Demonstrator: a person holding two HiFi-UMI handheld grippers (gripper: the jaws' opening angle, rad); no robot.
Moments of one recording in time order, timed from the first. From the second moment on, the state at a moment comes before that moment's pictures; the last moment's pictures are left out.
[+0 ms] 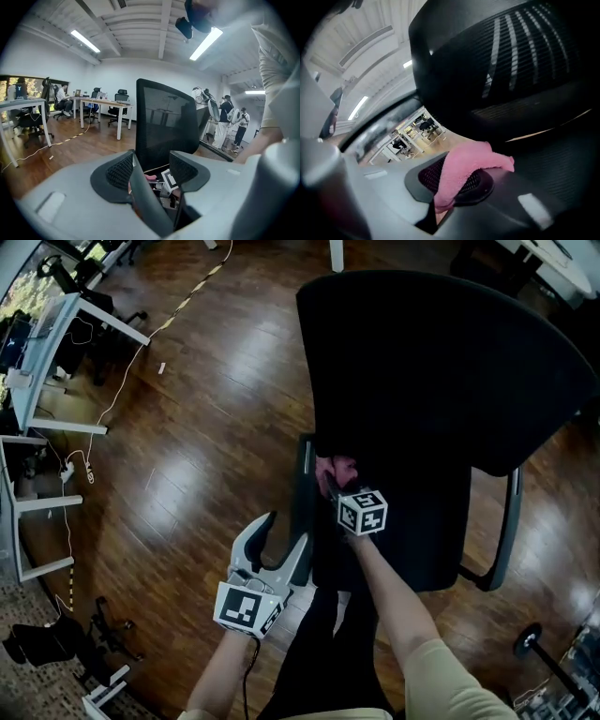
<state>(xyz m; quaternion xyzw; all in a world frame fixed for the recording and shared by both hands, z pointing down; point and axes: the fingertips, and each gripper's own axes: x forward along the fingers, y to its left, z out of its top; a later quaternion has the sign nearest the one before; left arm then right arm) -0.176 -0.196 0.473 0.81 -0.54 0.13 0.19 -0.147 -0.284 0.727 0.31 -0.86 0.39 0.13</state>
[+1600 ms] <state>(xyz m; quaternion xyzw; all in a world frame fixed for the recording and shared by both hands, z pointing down) -0.146 -0.225 0.498 0.81 -0.53 0.14 0.21 0.307 -0.291 0.784 0.63 -0.57 0.23 0.48</state>
